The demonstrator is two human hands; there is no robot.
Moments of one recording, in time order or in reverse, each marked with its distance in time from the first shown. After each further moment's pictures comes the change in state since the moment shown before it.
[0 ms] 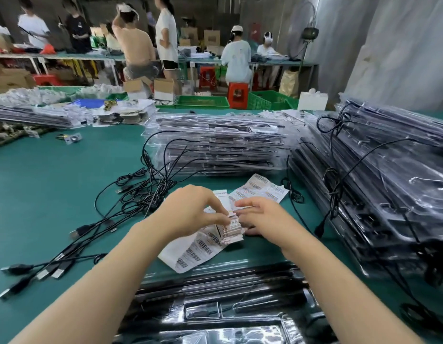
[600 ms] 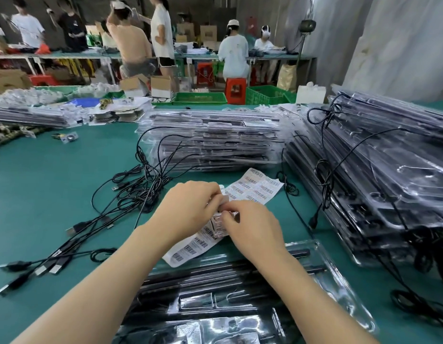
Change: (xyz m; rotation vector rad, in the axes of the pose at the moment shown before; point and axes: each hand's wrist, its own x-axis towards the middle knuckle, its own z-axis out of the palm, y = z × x) left_hand -0.007 0.018 0.011 0.143 0.191 0.022; right_hand -0.020 0.004 0.036 -0.687 0.341 -0.246
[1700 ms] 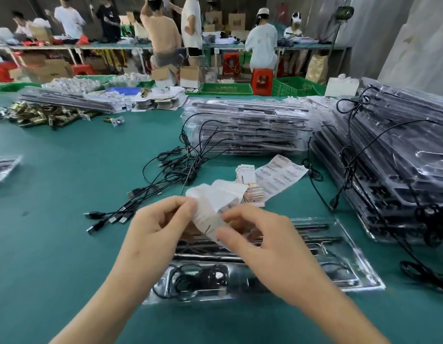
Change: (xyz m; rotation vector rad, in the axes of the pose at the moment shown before) left_hand -0.175 0.013 -0.058 -1.024 0.322 -0.312; right_hand -0.123 -0.061 -0.049 0.513 -0.217 -0.298
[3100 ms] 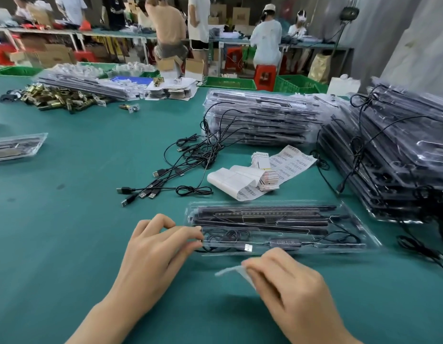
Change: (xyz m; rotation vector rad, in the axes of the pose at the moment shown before) left_hand -0.070 -0.068 -0.069 0.848 0.041 0.619; right_hand -0.089 0.009 0.059 -0.536 0.274 -0.436
